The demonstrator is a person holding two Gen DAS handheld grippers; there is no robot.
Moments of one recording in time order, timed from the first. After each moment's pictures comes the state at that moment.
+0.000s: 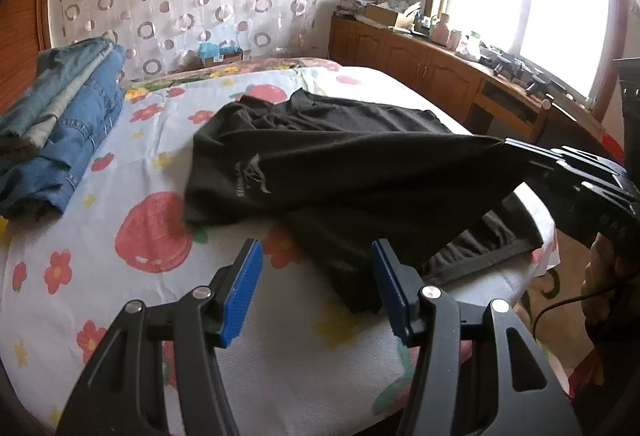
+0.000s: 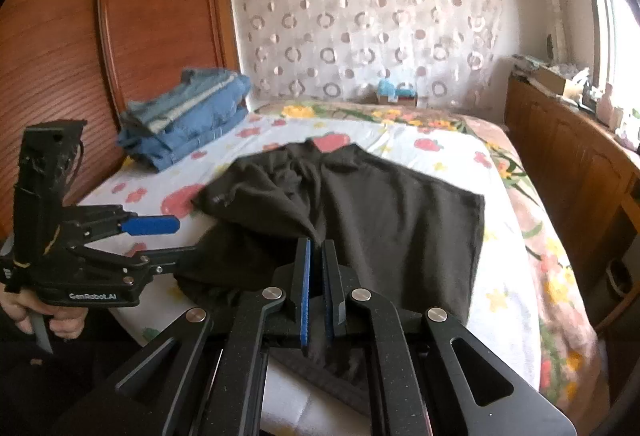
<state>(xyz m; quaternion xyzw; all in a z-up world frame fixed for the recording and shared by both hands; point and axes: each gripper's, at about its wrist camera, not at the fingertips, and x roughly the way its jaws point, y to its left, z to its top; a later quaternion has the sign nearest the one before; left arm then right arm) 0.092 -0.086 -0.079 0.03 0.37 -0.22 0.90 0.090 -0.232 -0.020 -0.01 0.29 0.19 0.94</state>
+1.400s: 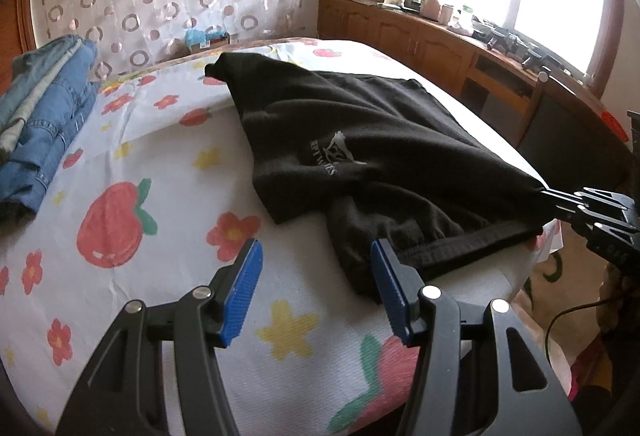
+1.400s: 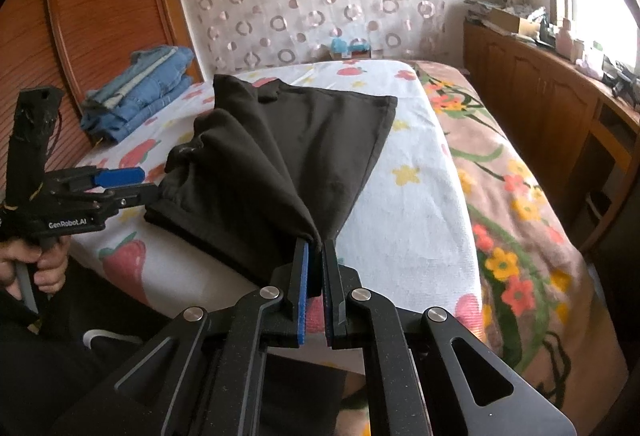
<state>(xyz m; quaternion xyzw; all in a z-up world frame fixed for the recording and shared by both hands) 0.098 -0.120 -0.100 0.05 0.40 -0.22 0.89 0.049 -0.307 -0.065 0.03 0.36 0.12 0.92</state>
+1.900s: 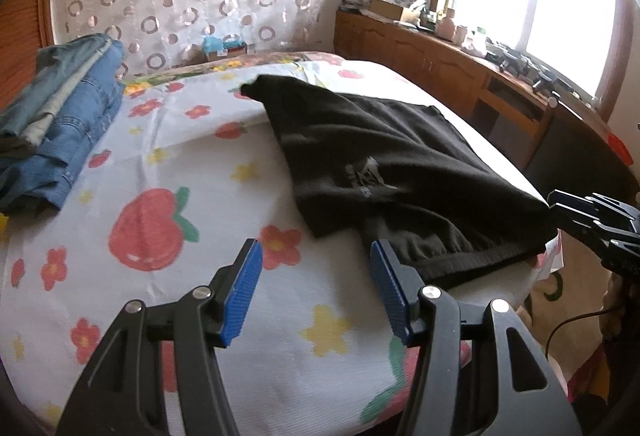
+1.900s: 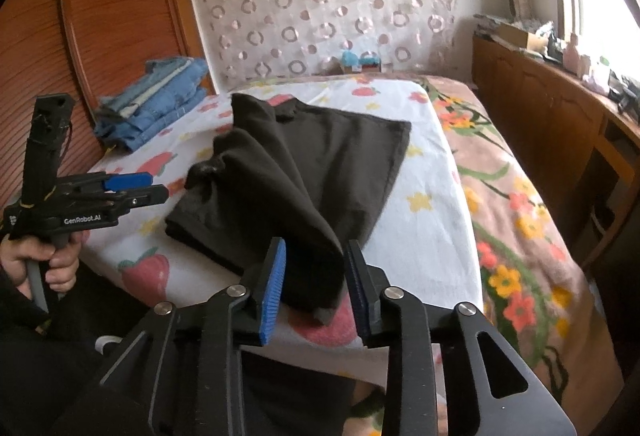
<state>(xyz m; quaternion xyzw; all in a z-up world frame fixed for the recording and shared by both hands) 0.099 -0.091 -0.082 0.03 0.38 -0.20 0.90 0.048 -0.294 -0.043 0.02 0.34 0.14 0.93</state>
